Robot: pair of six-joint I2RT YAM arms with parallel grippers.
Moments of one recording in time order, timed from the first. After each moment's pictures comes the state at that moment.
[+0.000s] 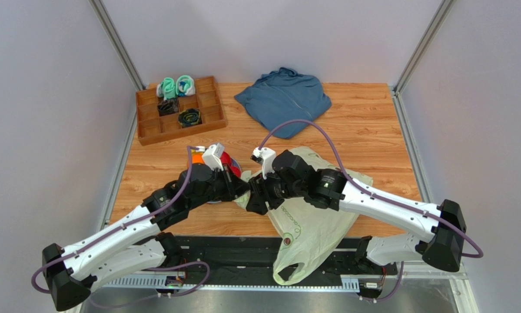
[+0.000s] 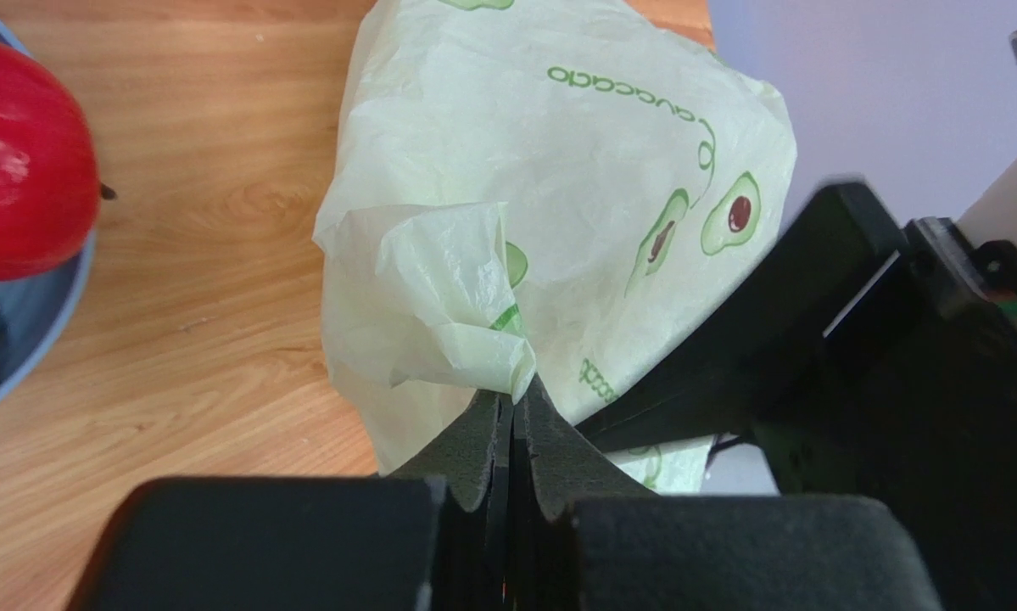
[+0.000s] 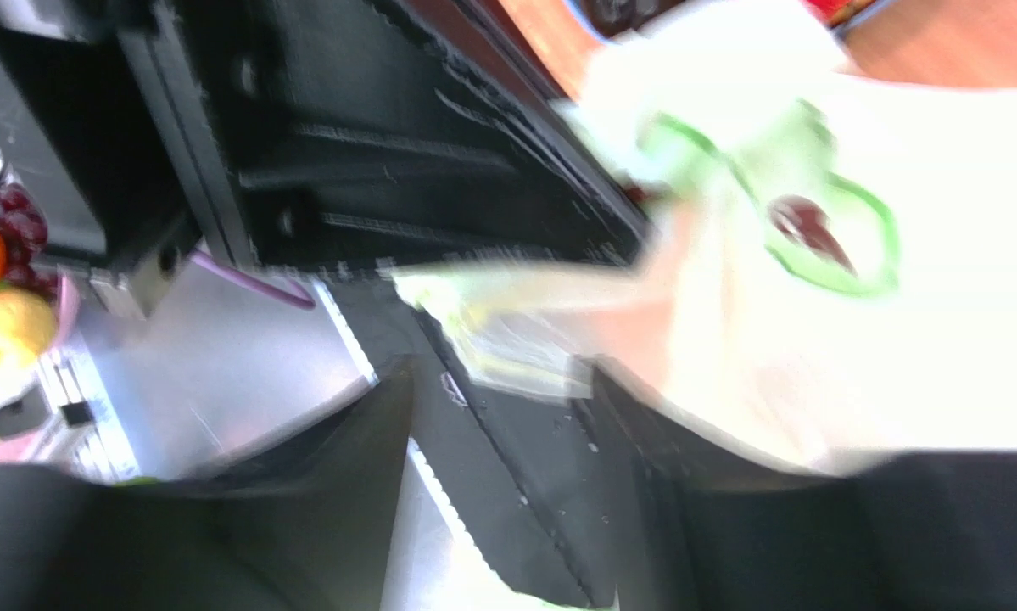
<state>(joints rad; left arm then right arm) -0.89 0.82 0.68 -0.28 -0.02 -0.89 1.09 1.28 1.06 -0.42 -0.21 0.49</state>
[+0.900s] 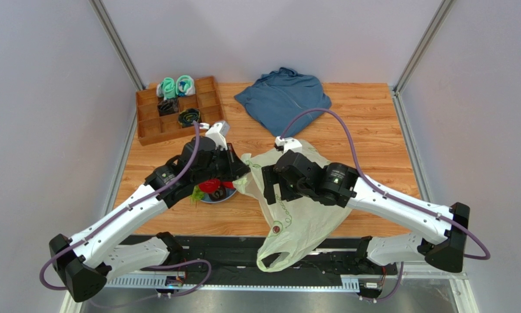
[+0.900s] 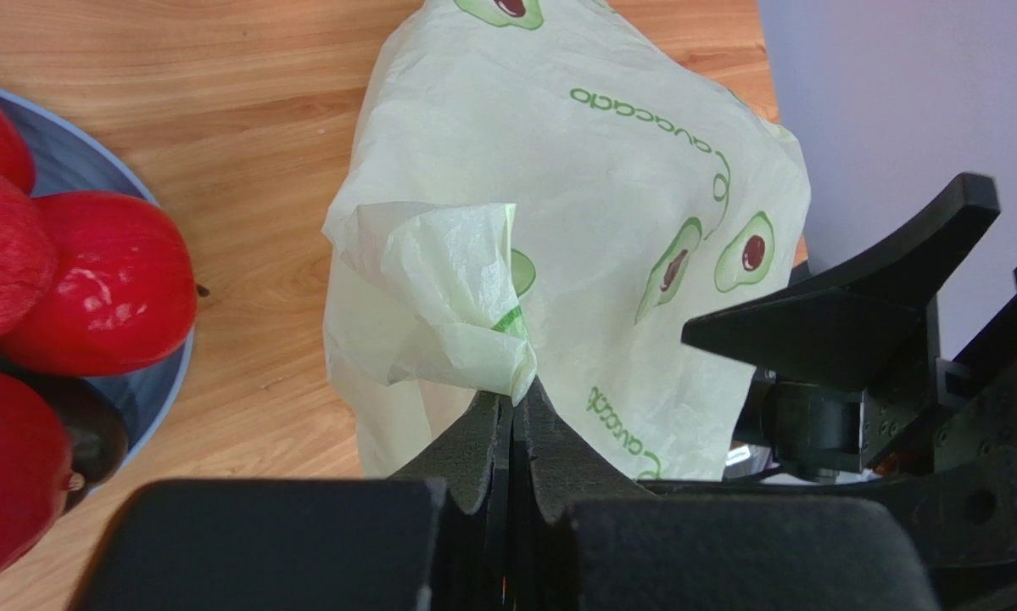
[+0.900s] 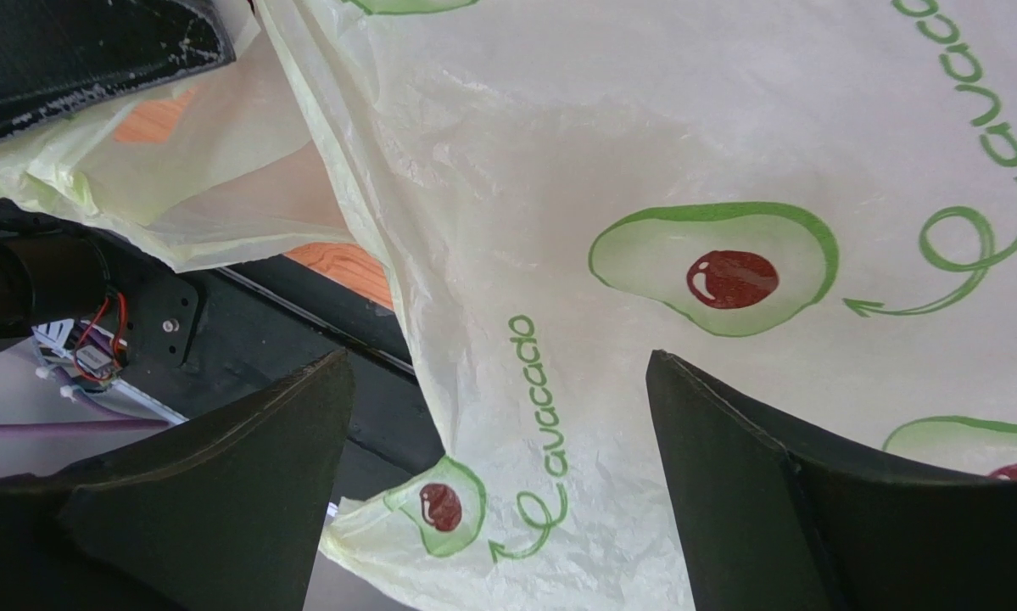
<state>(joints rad) -0.77 1.00 0.95 -0.45 0.05 -0.72 1.10 1.24 1.23 -0.86 0.26 0.68</state>
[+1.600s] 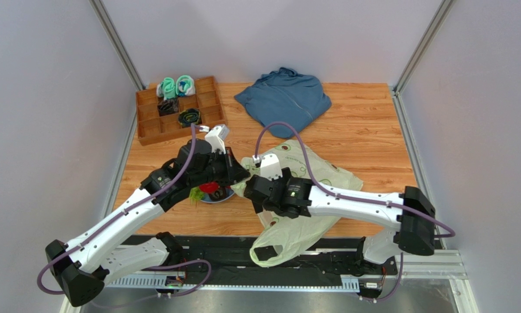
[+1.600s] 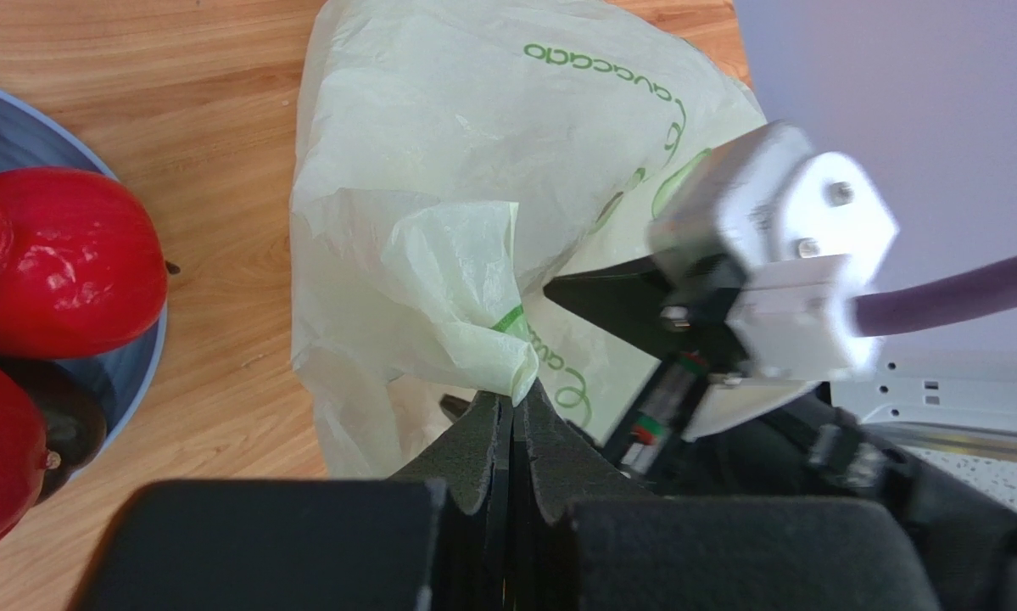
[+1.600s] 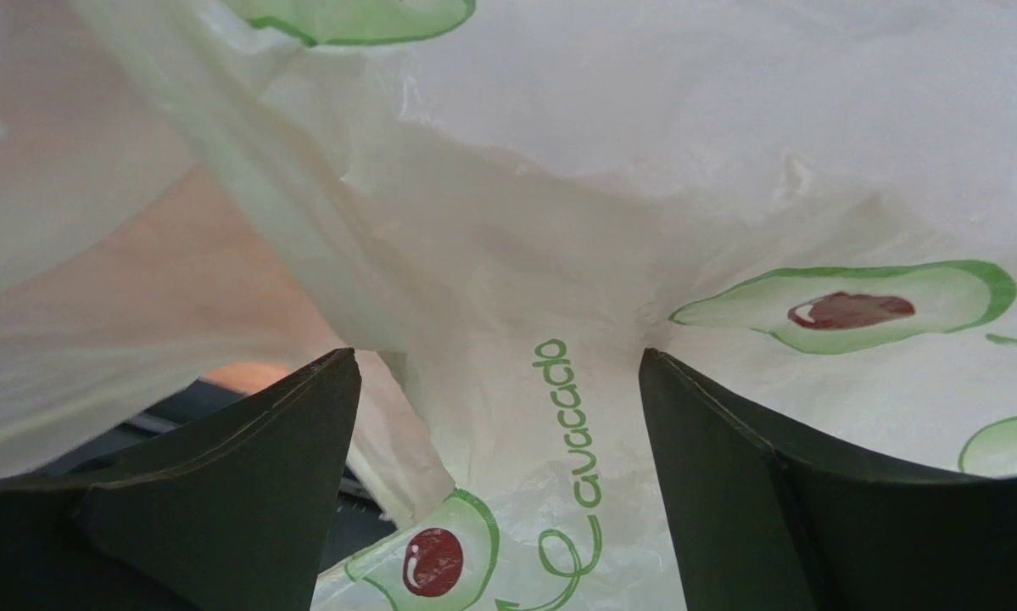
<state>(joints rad) -0.75 0.95 0.92 -0.47 0.13 -0.70 1.25 1.47 1.19 -0.78 0.55 0.75</state>
